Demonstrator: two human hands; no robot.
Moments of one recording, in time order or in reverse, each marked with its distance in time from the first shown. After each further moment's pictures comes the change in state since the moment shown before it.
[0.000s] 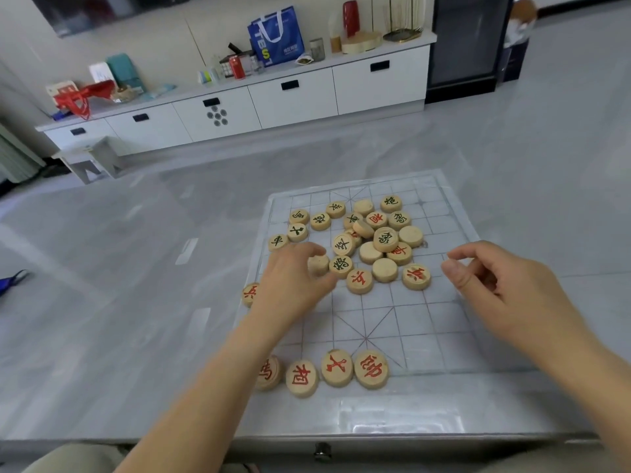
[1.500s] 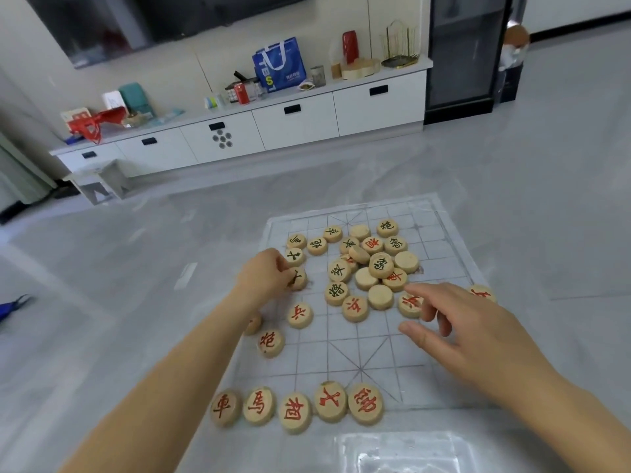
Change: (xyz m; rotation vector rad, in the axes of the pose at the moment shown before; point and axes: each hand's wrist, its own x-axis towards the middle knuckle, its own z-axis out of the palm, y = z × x) left_hand 0.073 -0.042 -0.007 0.033 -0.104 -0.294; right_hand -0.001 -0.004 0.019 -0.136 -0.103 -0.269
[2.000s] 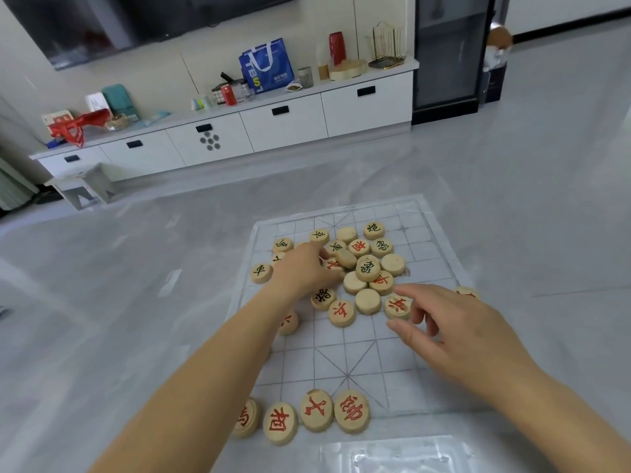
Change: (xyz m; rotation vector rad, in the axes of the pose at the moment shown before) left_hand 0.008 0.061 0.037 0.099 -0.106 0.245; right_hand 0.005 -0.002 -0.006 -0.010 -0.010 0.039
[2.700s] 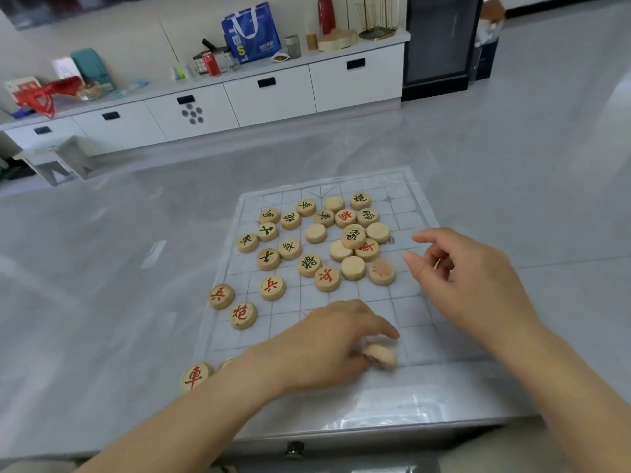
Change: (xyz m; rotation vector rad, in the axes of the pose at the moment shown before) left_hand -0.140 0.032 0.019 0.021 -0.364 0.585; right_hand -0.002 0.009 -0.013 0.115 0.177 0.249
